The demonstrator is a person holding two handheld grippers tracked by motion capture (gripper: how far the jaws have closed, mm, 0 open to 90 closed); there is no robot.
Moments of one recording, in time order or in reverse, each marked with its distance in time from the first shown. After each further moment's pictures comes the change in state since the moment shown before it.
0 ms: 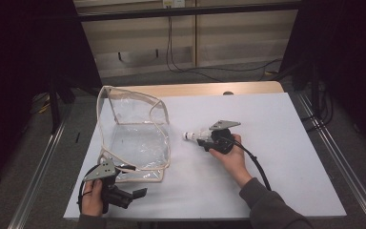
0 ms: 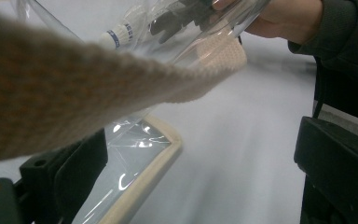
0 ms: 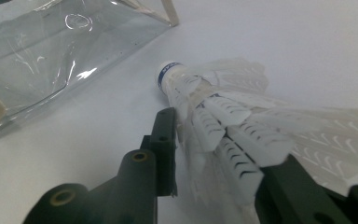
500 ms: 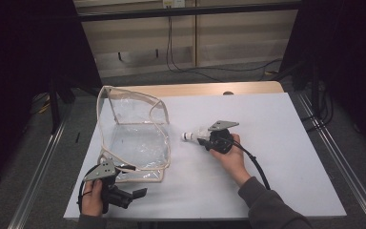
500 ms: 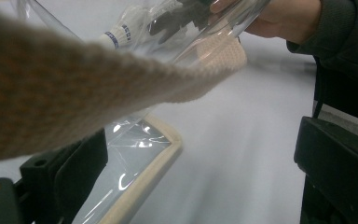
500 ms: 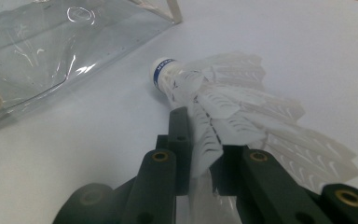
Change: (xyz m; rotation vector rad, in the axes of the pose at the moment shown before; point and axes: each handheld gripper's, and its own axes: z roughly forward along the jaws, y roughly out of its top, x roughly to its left) left arm 0.000 0.000 0.000 0.000 0.001 0.001; right arm 0.001 0.001 0.002 0.008 0.002 -0.039
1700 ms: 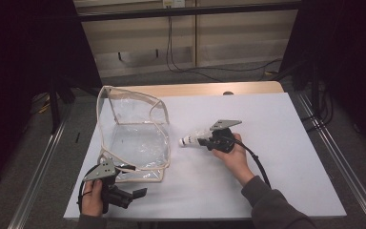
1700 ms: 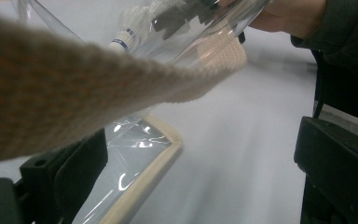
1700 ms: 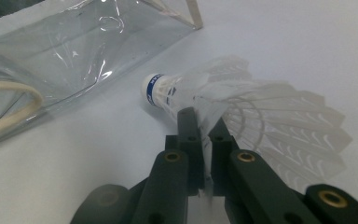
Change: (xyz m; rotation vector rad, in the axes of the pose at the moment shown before) left arm -0.001 0.000 0.000 -0.001 0.002 -0.004; right arm -0.002 0.004 -0.009 -0.005 0.089 0.008
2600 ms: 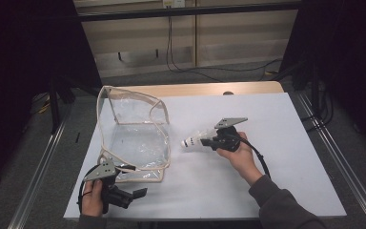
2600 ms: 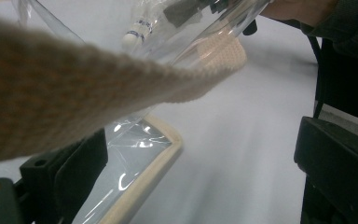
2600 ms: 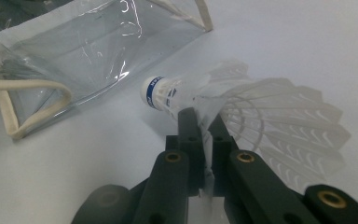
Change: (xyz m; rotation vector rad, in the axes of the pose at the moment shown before) left arm 0.000 0.000 0.000 -0.003 0.003 -0.001; right arm -0.002 0.007 -0.021 0.019 0.051 0.002
